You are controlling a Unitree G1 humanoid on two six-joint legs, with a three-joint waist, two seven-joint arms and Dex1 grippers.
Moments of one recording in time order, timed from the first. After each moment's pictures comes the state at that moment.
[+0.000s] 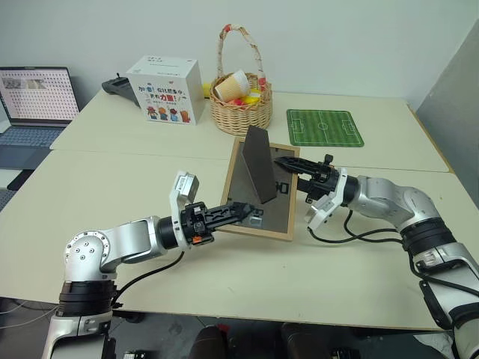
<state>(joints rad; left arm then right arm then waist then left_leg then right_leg) -0.36 0.57 0.16 -0.08 -1.97 1.25 -0.08 -0.81 -0.63 0.30 0.52 -0.82 -1.14 -0.06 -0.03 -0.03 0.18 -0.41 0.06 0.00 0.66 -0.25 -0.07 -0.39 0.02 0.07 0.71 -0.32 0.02</state>
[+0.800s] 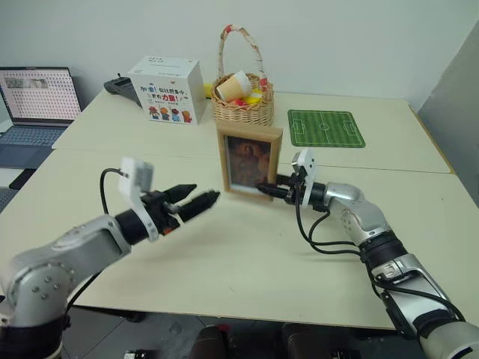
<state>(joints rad) -0.10 0.80 0.24 -0.58 -1.18 0.85 -0.27 -0.77 -0.32 0.28 0.52 0.54 0.33 0.96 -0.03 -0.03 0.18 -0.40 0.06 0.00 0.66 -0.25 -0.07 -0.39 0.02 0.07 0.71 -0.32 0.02</state>
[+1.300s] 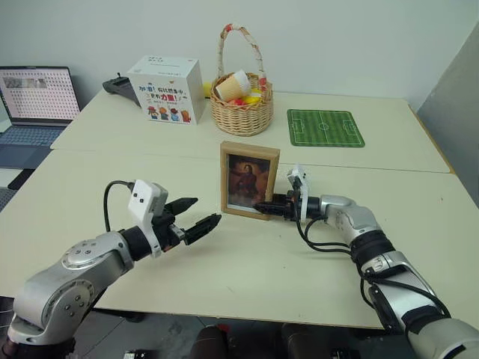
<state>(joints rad) -0.08 0.77 0.20 -0.49 -0.89 0.73 -0.47 -0.74 -0.31 0.21 0.64 0.40 0.37 1.06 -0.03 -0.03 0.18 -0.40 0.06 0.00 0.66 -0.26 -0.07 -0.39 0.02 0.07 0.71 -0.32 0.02</state>
